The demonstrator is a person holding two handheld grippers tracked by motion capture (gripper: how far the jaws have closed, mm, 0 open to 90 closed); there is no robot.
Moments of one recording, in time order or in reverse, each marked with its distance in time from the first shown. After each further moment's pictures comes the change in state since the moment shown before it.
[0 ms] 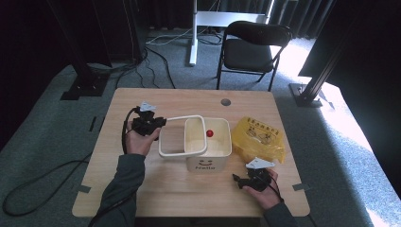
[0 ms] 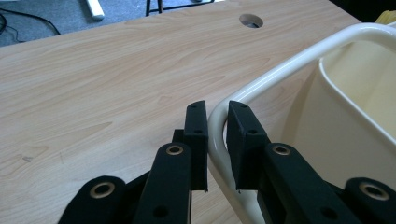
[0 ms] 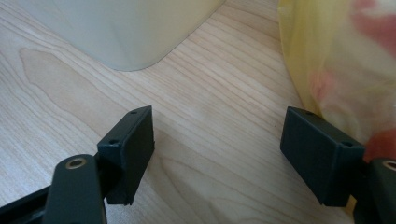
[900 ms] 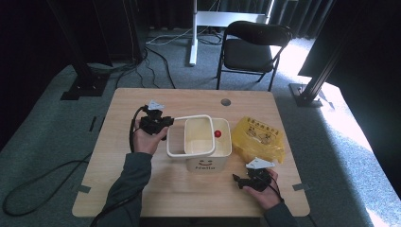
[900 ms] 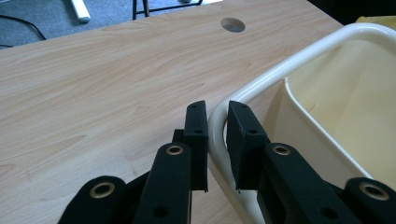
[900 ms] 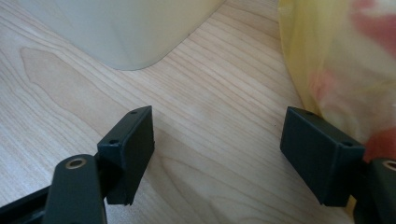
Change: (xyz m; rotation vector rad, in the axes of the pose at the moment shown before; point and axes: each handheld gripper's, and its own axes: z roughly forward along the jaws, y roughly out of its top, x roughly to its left) left arm -0.018 0.010 0.010 0.002 -0.039 0.011; right arm 0.000 0.000 0.000 0.000 0.002 -0.002
